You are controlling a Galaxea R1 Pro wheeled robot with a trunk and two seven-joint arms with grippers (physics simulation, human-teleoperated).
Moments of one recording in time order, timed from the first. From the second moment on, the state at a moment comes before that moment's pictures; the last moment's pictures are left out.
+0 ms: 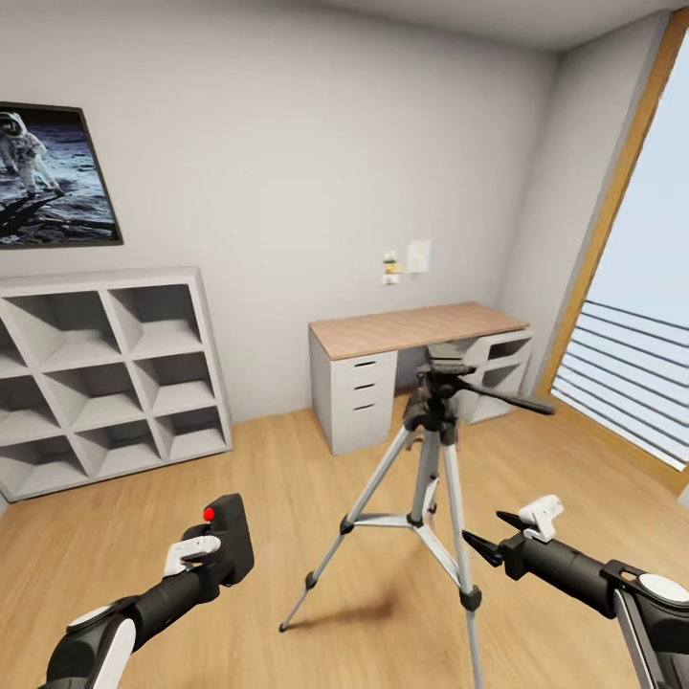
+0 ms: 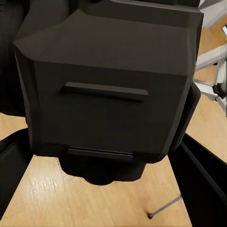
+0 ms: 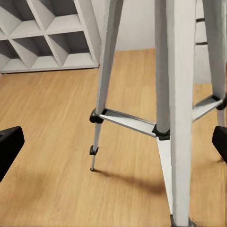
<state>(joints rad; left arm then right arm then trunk) -0.11 0.05 0.19 -1.41 0.24 0.67 -0.37 -0.15 -0.12 -0.33 -1.61 0.13 0.54 0.95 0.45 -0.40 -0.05</state>
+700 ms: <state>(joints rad) -0.16 0.14 0.18 -1.46 0.24 0.60 -0.44 -0.16 -0.12 -0.33 -1.58 0.14 0.55 0.95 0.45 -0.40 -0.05</state>
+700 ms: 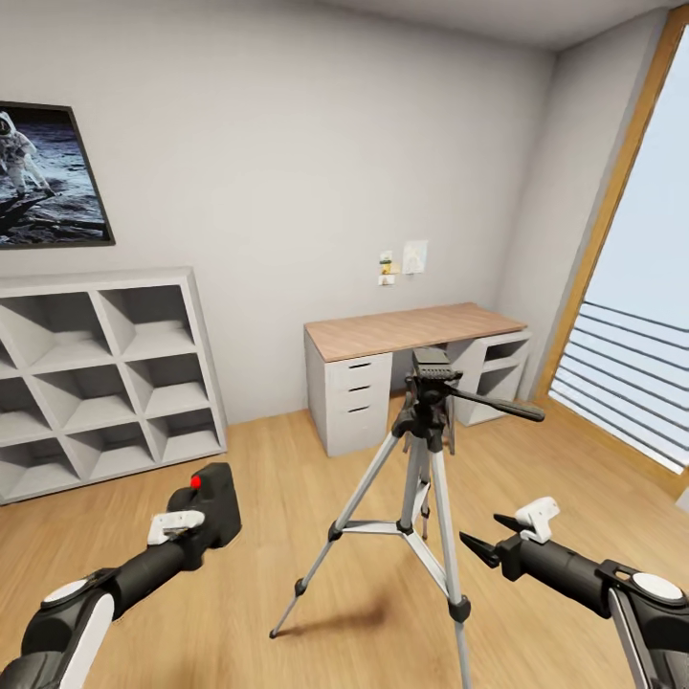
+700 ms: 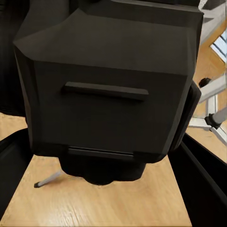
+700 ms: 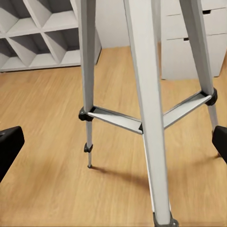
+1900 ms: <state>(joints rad) -0.63 0.23 -0.14 -1.50 0.02 0.44 -0.80 -0.27 -0.10 -0.33 -1.48 0.14 0.63 0.93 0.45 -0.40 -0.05</state>
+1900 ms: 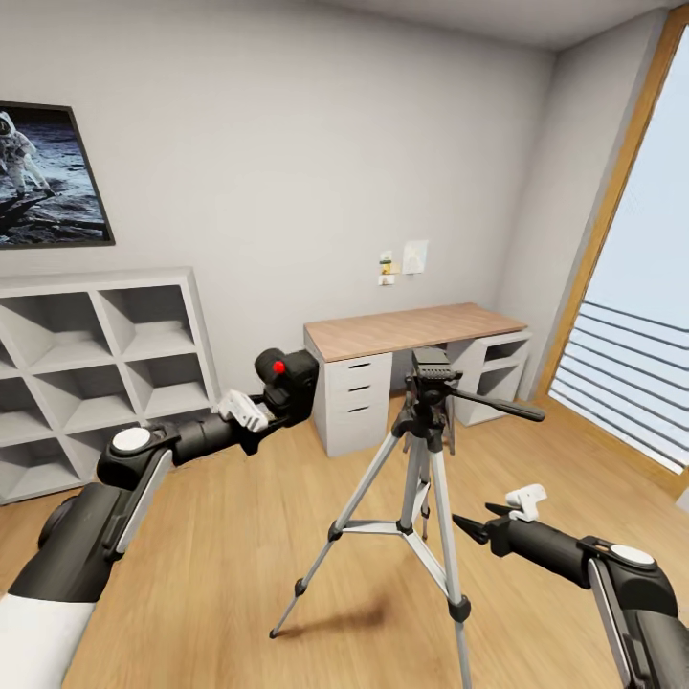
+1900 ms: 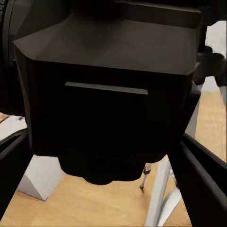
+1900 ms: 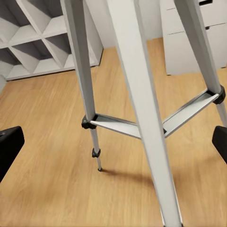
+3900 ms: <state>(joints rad) -0.99 0.18 -0.19 -1.29 -0.12 0.52 -1.24 -0.28 -0.07 -0.32 -1.49 0.14 0.60 0.94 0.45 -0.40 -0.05</state>
